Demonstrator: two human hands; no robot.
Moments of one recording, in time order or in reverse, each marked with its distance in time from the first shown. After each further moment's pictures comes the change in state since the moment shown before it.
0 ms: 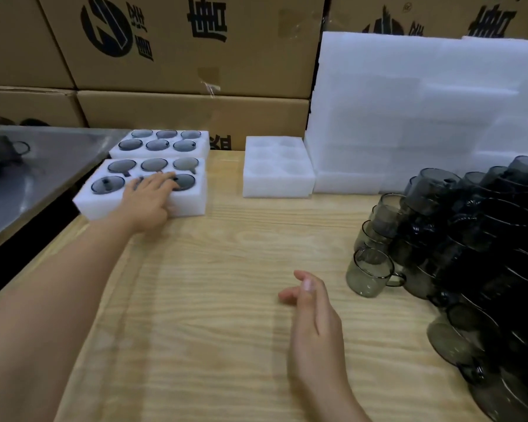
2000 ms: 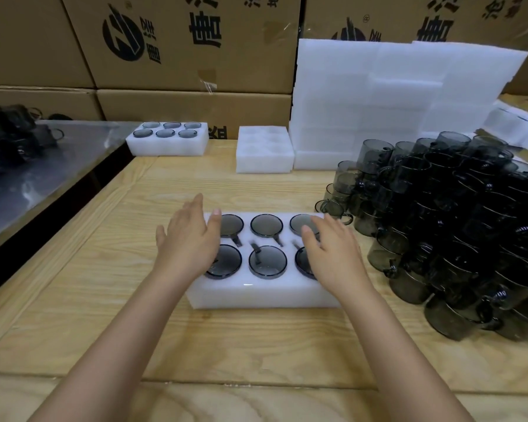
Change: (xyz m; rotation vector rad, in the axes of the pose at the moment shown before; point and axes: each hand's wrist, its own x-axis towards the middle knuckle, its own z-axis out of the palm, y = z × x) left_hand -0.218 0.169 -0.084 -0.551 0.007 -0.316; right_hand -0.015 -0.040 -0.093 -0.679 -0.189 -0.128
